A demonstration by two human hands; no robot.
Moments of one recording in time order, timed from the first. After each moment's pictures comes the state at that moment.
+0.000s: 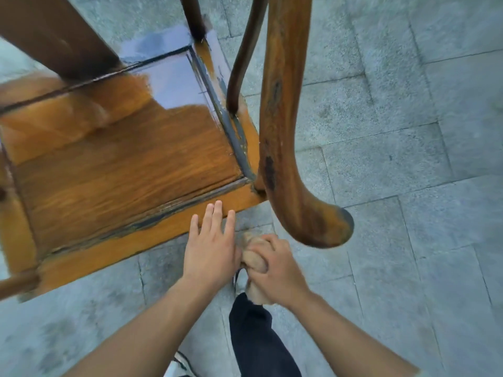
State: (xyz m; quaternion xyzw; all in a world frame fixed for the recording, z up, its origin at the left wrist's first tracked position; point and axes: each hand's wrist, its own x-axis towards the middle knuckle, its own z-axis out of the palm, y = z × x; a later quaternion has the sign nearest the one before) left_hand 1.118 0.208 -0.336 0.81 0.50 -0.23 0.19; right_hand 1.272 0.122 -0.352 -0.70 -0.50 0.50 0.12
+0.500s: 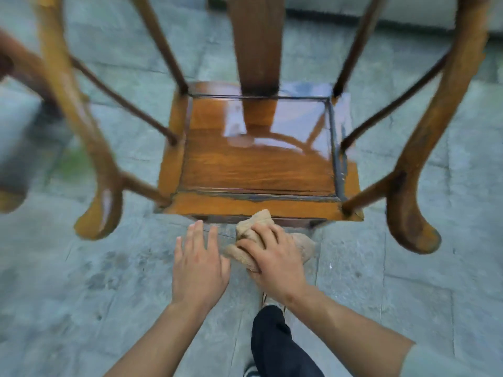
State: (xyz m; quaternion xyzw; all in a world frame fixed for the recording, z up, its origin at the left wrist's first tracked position) left_hand 0.943 0.083 -0.221 0.62 0.77 -0.09 0.14; right_hand 1.115 0.122 -0.252 -0.46 -0.85 0.24 0.07
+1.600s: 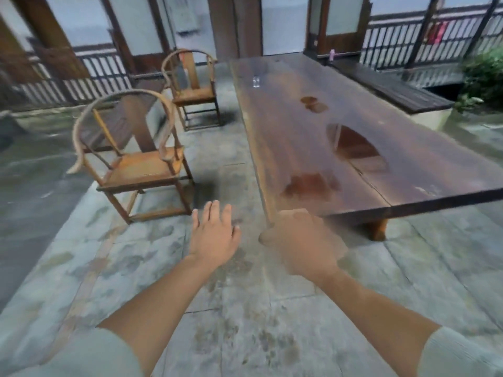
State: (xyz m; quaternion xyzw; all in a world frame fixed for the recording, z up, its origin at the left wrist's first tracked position) left_hand 0.354 -0.200 0.137 0.11 0.99 0.00 -0.06; right_hand 0.410 0.029 0.089 0.02 -0.98 0.15 0.13
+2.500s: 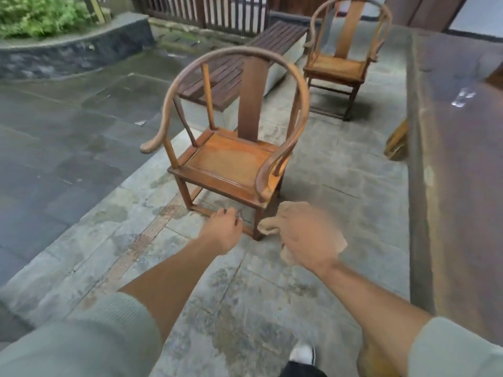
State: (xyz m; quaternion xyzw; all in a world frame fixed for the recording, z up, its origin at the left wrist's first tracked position) left_hand -0.305 -0.522 0.031 -0.17 0.95 0.24 0.14; right_hand -0.359 -0.293 0.015 0.25 -0.95 0.16 0.04
